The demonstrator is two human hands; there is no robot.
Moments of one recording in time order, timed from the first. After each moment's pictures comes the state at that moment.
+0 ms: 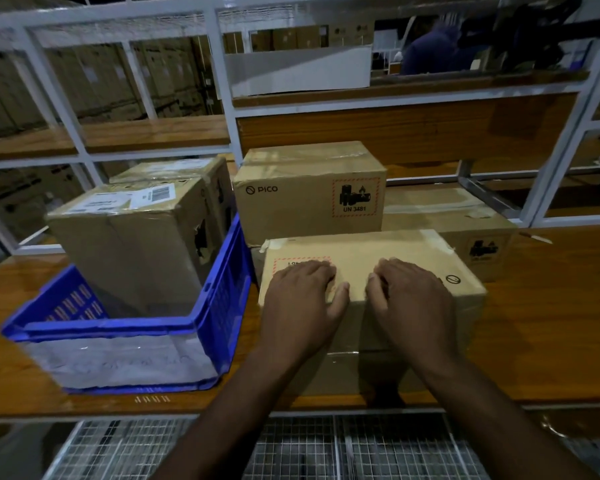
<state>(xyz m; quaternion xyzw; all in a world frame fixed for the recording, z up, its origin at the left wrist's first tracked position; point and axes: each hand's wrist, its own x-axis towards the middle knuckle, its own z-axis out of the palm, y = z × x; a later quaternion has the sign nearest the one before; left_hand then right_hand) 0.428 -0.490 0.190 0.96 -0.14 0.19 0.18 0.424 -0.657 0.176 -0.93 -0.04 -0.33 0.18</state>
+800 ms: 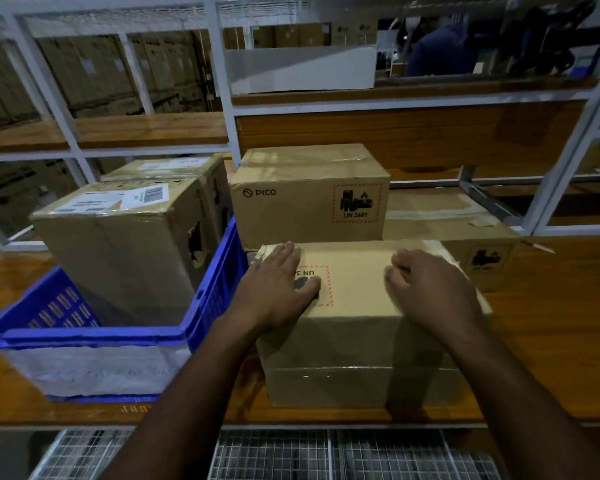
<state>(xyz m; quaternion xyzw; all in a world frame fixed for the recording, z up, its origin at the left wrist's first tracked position) 0.489 -0.452 0.196 0.98 -0.10 0.02 0.14 0.468 -0.691 0.195 -0.96 0.00 -0.22 0.18</state>
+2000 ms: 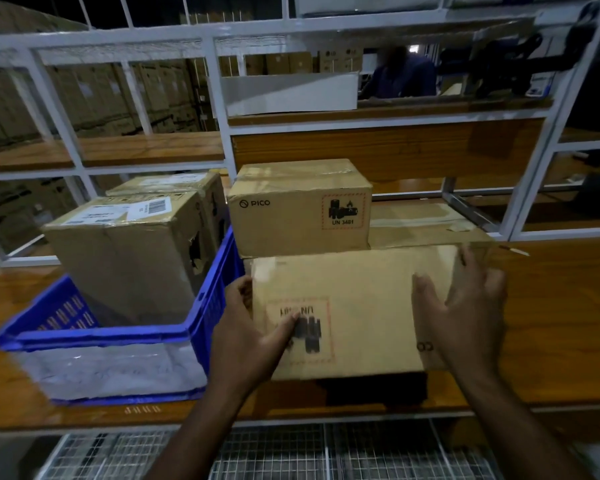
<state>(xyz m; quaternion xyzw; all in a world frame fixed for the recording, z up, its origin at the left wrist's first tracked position) 0.401 -0.438 0.155 0.87 -0.01 0.23 0.45 0.411 -0.722 0.173 -0.86 0.15 -0.35 0.33</state>
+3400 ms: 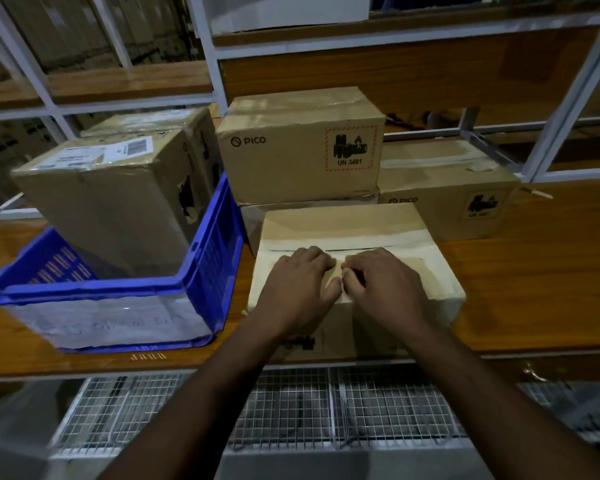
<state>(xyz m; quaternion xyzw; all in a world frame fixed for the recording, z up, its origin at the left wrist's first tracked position) 0.449 -0.487 0.131 0.96 -0.21 0.09 0.13 0.432 -0.652 0.130 -0.96 -0.08 -0.18 0.19</state>
